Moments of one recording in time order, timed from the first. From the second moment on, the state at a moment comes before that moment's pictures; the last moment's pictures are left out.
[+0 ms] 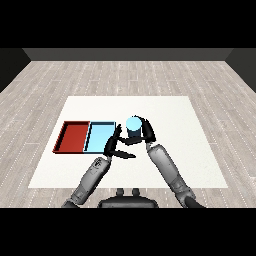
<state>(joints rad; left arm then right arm) -0.32 0.00 -0.41 -1.29 0.15 0.27 -0.21 -0.52 -0.03 0.32 -1.48 0.17 -0.28 0.15</state>
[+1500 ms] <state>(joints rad) -0.45 0.00 -0.51 -1.18 0.31 0.40 -0.23 -0.50 0.00 0.45 -1.53 0.15 -0.32 0.17</state>
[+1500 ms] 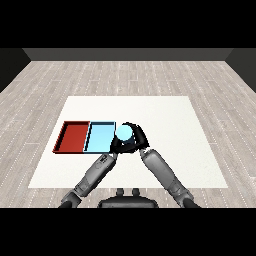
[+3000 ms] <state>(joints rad) -0.42 0.01 -0.45 -1.14 0.24 0.47 -0.33 -0.42 -0.01 0.33 -1.61 0.08 -0.22 0.16</state>
